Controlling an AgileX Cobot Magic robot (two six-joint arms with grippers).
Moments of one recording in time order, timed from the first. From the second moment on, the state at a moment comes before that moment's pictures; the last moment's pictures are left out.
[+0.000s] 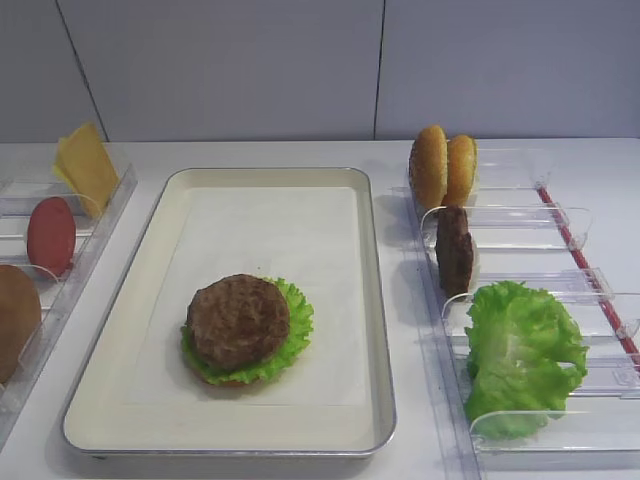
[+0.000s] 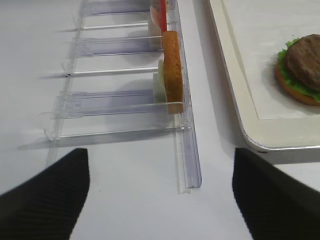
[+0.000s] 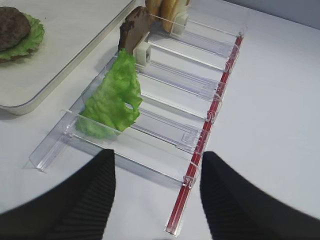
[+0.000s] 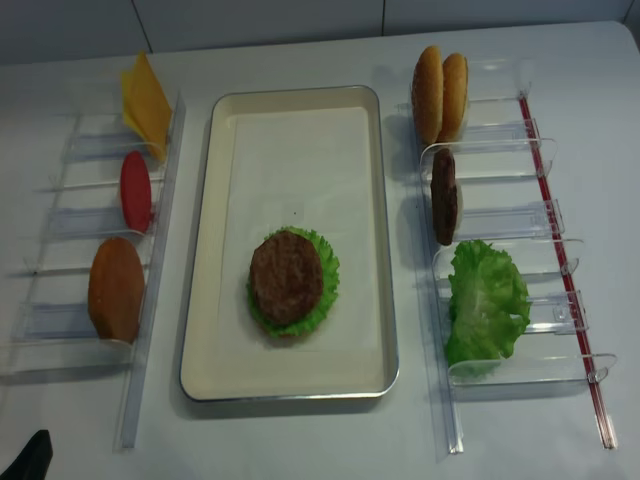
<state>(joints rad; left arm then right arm) -0.01 -0.02 -0.48 0.04 1.18 -0.05 0.37 -0.02 -0.47 -0.01 1.13 -0.09</state>
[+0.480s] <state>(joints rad) -0.01 -0.02 -0.48 0.04 1.18 -0.05 0.30 -0.02 -0.47 -0.02 1.13 -0.07</state>
